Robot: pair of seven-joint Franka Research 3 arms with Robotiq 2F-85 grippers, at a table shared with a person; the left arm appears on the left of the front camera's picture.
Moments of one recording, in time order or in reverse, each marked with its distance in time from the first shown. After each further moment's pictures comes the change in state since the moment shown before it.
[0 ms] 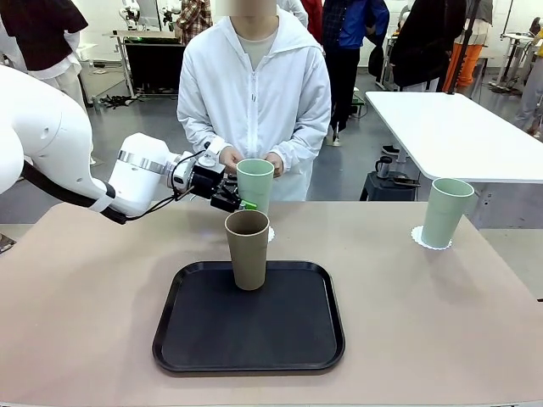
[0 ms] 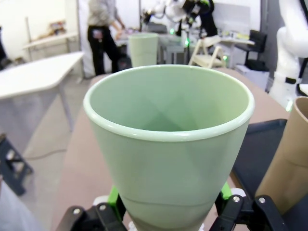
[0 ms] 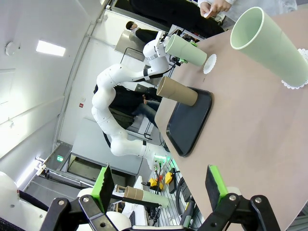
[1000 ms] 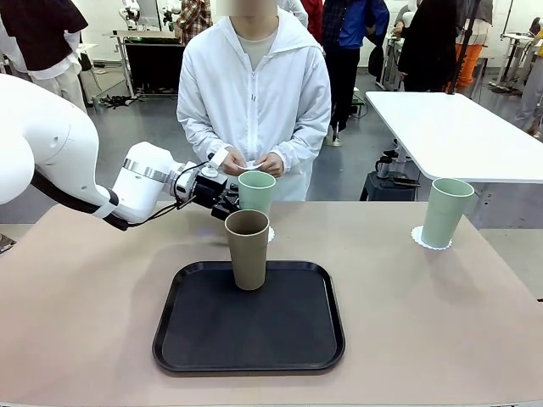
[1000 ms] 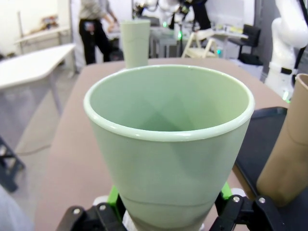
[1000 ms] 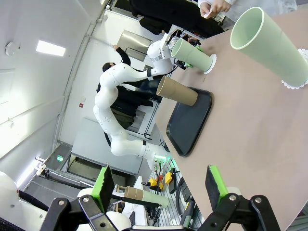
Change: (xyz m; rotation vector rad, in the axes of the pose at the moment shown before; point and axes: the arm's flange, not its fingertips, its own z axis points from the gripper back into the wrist) left arm -0.024 0.002 -0.011 -0.037 0.027 0.010; right arm 0.000 0.000 0.000 0.000 0.000 0.000
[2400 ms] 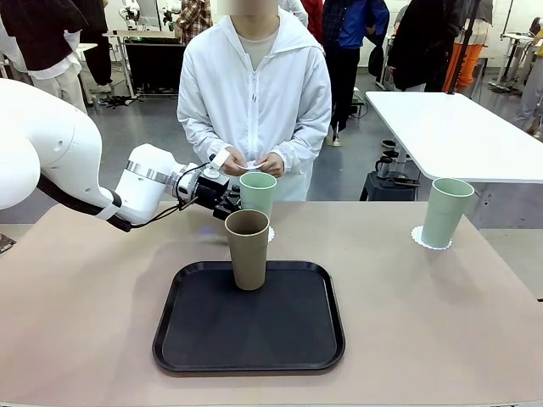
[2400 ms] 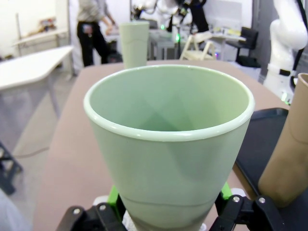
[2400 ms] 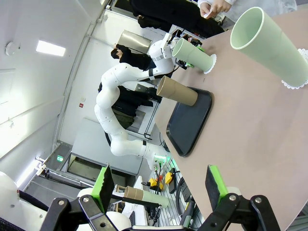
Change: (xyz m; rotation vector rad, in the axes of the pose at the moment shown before) left arm -0.004 0.004 -0.003 -0.015 -0.016 0.002; right arm 0.000 0.000 0.000 0.000 0.000 0.000
